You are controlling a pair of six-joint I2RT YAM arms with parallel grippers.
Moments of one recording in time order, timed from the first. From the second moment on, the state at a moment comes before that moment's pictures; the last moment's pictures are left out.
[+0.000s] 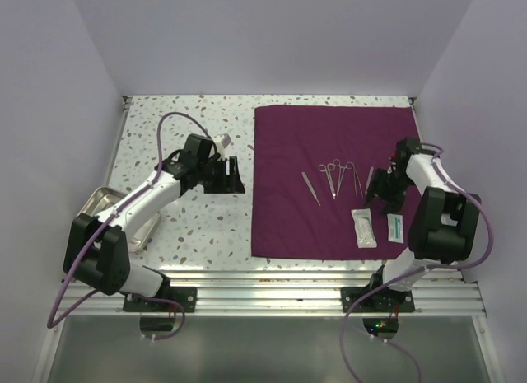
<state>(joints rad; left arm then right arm) -0.41 1.43 1.01 -0.48 0.32 -0.41 -0.21 1.63 1.11 -0.95 -0.11 0.27</state>
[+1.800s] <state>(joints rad) -0.41 1.49 0.95 -0.19 0.63 -0.51 -0.18 1.68 1.21 -0.93 -0.21 0.24</state>
